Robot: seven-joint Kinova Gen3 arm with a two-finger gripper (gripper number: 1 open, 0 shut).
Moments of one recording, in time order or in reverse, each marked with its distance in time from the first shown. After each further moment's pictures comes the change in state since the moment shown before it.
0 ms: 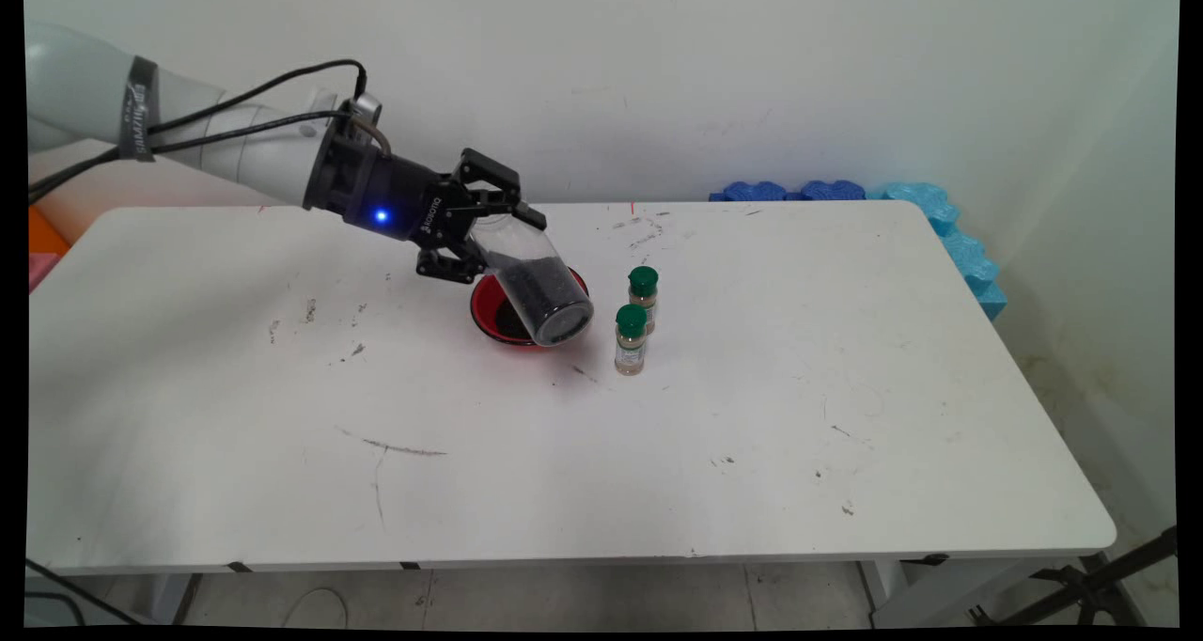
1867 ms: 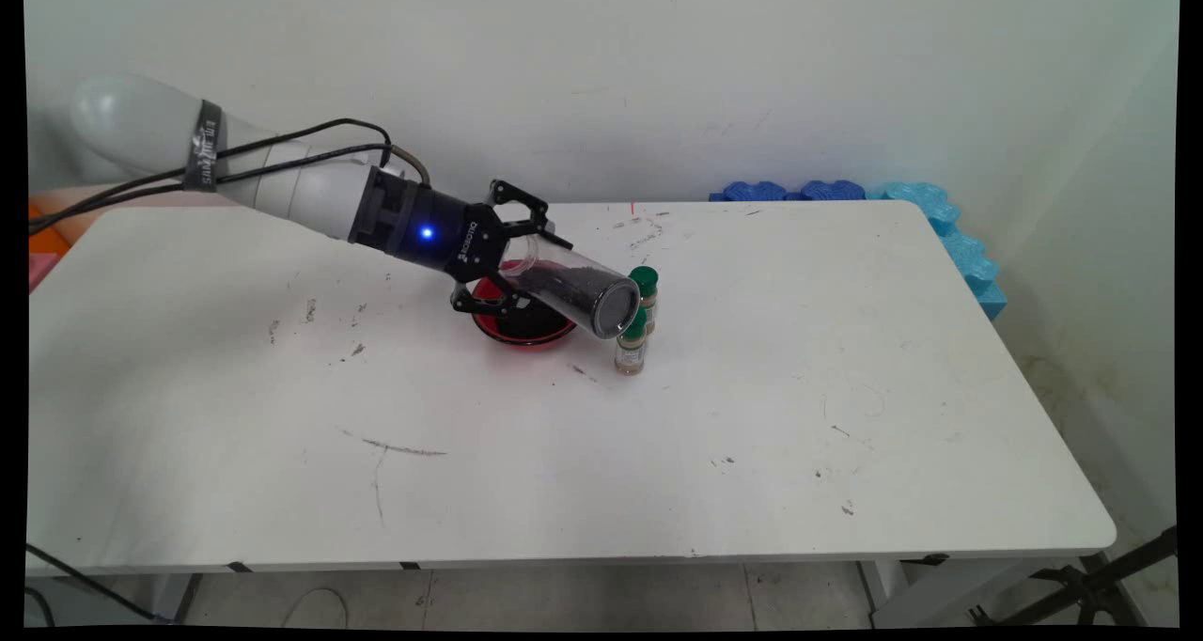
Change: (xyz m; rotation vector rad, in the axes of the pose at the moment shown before) arm 0.001 -0.019 0.041 -0.010 -0.002 -0.460
